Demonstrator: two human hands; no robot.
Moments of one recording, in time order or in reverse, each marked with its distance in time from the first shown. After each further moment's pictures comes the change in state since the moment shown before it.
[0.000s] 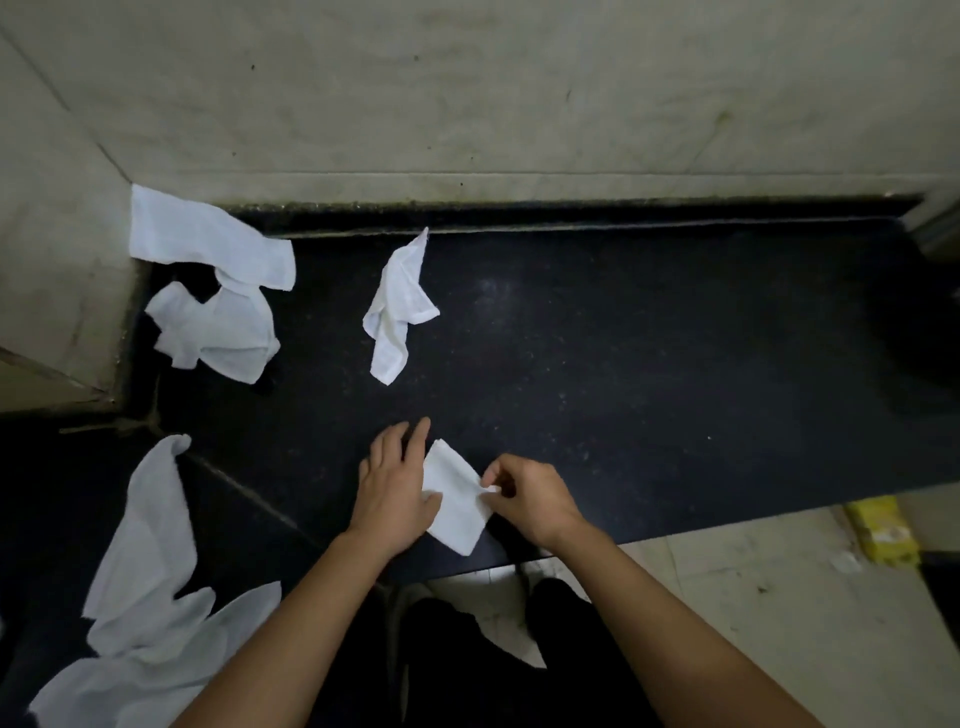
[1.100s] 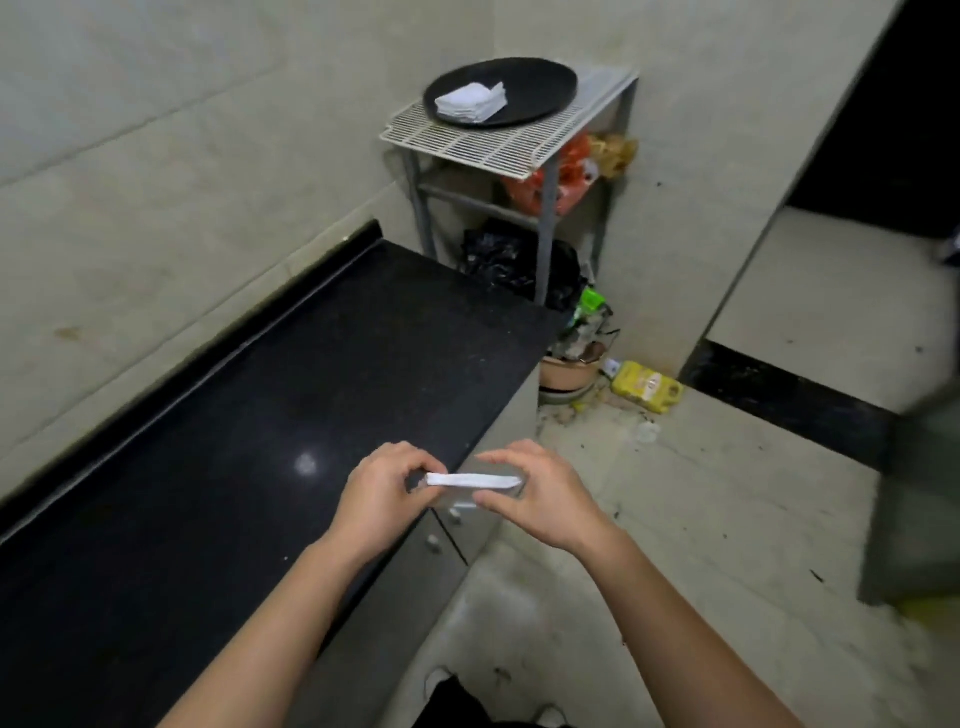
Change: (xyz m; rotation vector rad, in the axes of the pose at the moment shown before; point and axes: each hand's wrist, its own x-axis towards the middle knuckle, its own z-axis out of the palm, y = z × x) left_hand 0.003 0.589 0.113 -0.075 -0.121 0.933; right_hand -0.278 0.427 -0.289 0.277 0.805 0.062
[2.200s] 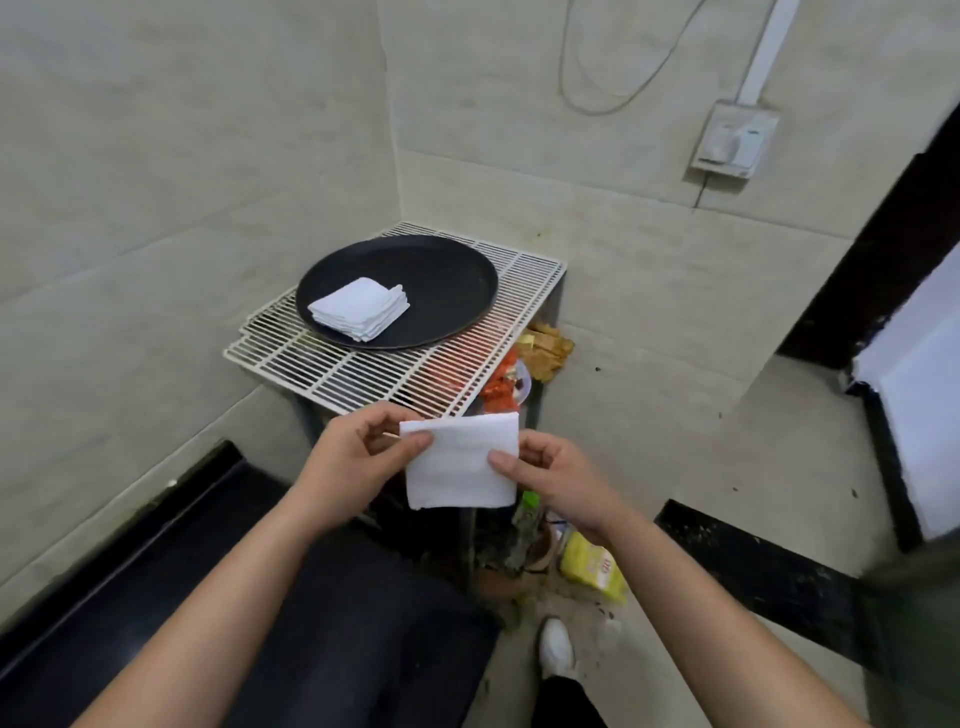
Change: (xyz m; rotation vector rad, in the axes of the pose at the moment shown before) left_hand 0.516 0.067 -0.032 -0.655 -0.056 0.087; right_hand 0.383 0.112 -0.282 0.708 0.128 0.187
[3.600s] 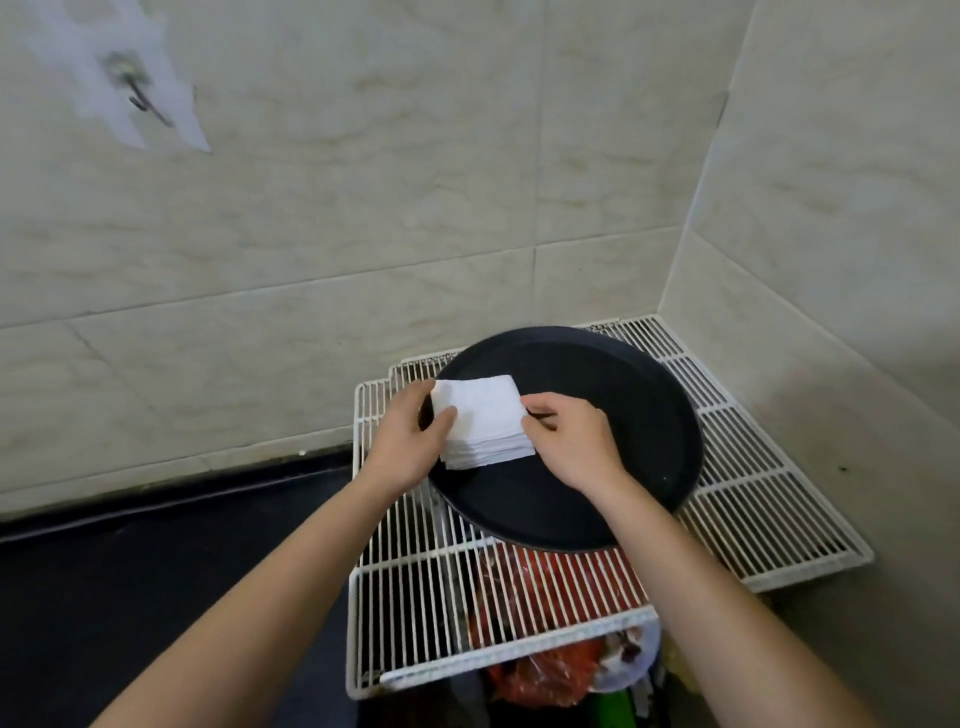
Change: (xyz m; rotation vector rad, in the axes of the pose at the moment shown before) left_hand 0.246 -0.049 -0.040 0.457 0.923 -0.515; right_hand 0.414 -0.090 0.005 -0.634 -0.473 -0.329
